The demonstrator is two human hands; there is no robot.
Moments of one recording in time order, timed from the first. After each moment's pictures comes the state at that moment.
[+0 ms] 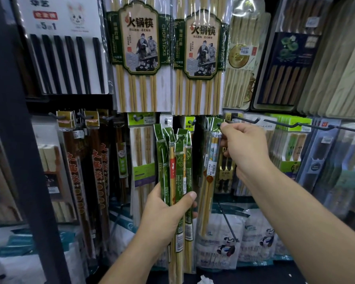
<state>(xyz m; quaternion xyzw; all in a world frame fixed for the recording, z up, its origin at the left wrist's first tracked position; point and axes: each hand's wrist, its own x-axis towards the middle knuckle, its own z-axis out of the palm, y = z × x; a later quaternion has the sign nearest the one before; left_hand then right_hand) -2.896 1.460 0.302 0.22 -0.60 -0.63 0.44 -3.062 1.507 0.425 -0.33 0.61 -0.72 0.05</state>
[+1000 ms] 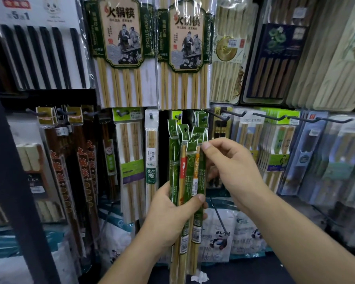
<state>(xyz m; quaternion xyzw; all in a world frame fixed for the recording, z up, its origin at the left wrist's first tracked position) -2.921 1.482 0.306 0.17 -0.61 -0.66 0.41 -3.053 1.549 0.385 -0.47 0.56 -0.67 0.15</state>
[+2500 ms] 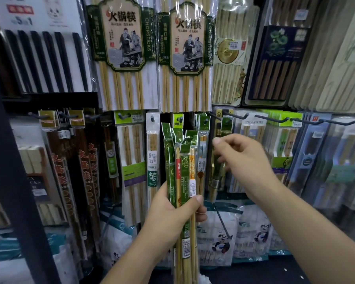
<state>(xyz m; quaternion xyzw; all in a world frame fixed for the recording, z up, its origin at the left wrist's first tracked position) -2.919 1.477 0.303 0.17 -0.59 -0.68 0.40 -3.081 1.549 0.393 -0.46 0.63 -0.63 0.07</state>
